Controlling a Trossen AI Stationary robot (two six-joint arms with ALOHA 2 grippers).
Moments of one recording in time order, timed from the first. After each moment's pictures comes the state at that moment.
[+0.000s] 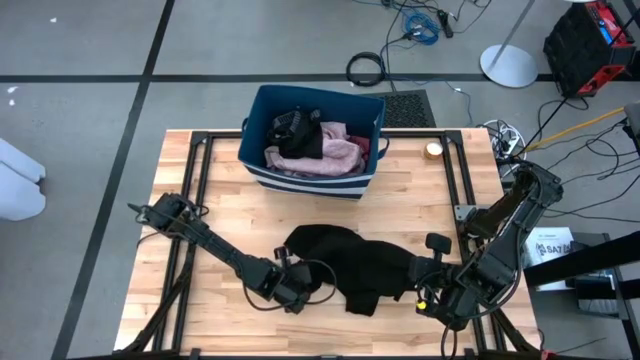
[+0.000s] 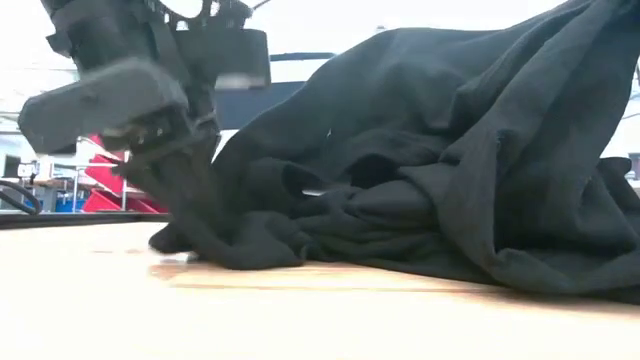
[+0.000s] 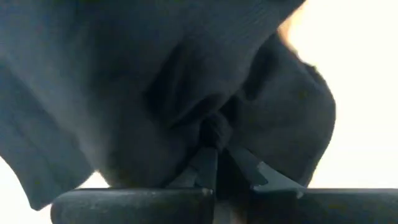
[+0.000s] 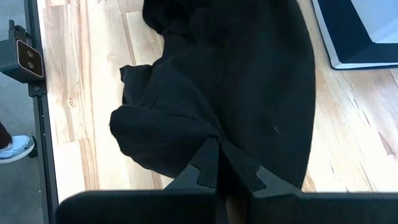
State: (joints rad) left arm -0.53 1.92 1.17 -0.51 -0.40 -0.64; right arm 0.88 1.47 1.38 -1.25 0.55 1.08
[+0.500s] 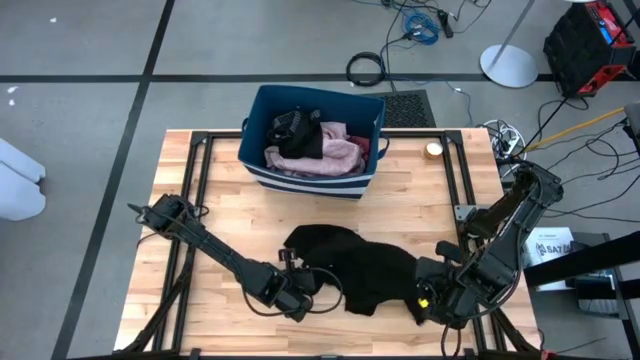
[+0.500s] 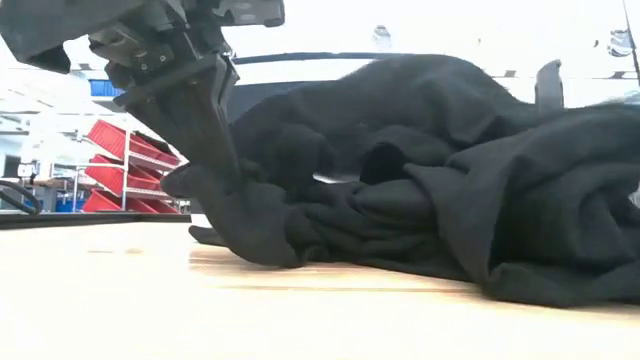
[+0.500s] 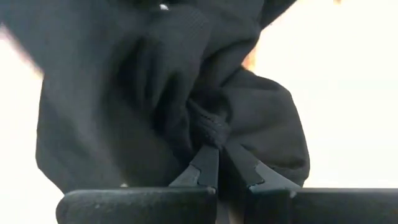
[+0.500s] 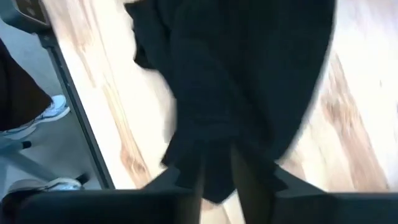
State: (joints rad) left arm -0.55 1.92 1.34 -0.67 -0.44 -0.53; right arm 0.88 1.47 1.38 -1.30 0.27 1.25
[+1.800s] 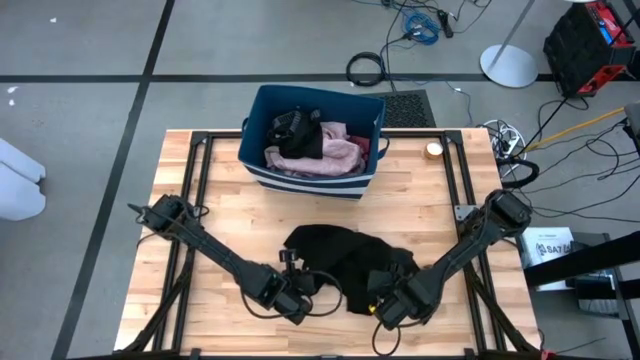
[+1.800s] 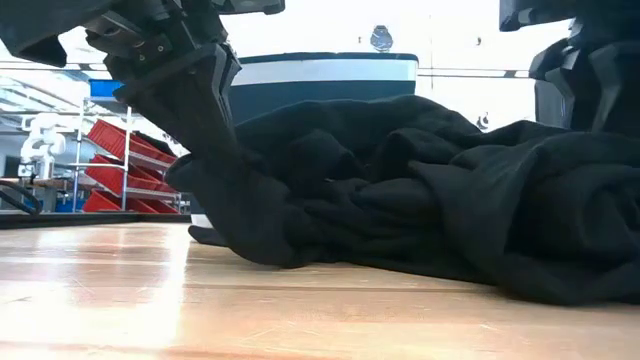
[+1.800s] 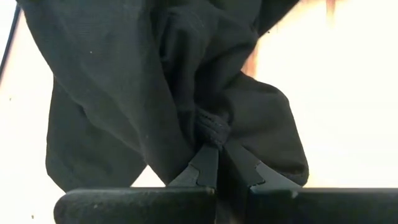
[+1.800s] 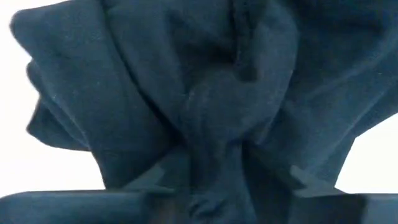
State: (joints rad) left arm -0.57 1.92 1.34 -0.67 -0.47 -0.51; right arm 0.69 1.83 1.28 -0.98 0.38 0.93
